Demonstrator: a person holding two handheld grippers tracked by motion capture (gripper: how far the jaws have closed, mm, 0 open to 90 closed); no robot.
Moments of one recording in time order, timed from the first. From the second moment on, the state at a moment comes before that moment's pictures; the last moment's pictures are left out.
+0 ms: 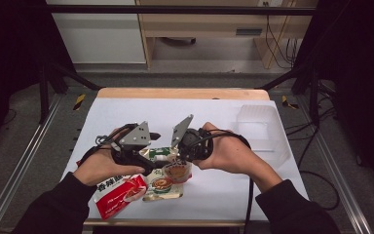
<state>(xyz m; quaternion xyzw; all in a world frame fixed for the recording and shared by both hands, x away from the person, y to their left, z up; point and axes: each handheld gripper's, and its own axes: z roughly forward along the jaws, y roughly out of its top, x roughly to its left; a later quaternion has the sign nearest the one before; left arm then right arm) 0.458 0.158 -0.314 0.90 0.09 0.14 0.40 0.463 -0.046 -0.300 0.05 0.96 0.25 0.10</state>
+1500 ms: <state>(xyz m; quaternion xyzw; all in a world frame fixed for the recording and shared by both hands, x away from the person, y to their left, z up) 0.459 0.202 -0.353 0.90 0.16 0.13 0.38 0.491 -0.179 -0.227 0.15 0.94 0.24 0.20</state>
